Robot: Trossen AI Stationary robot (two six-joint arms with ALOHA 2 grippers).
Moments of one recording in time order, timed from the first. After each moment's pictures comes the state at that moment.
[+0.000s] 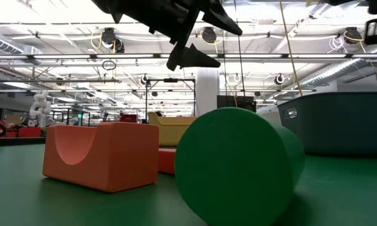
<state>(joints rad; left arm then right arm) -0.07 1.73 1.14 0.21 -0.18 -0.51 0.36 0.86 0.76 -0.66 -0.42 1.10</state>
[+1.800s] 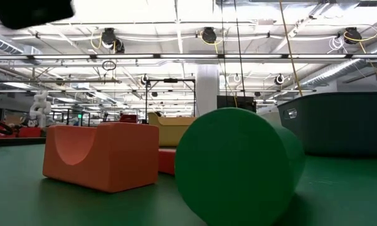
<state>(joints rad) -0.70 1.73 1.14 -0.07 -0.06 -0.91 0.81 1.07 0.58 0.07 -0.04 1.69</state>
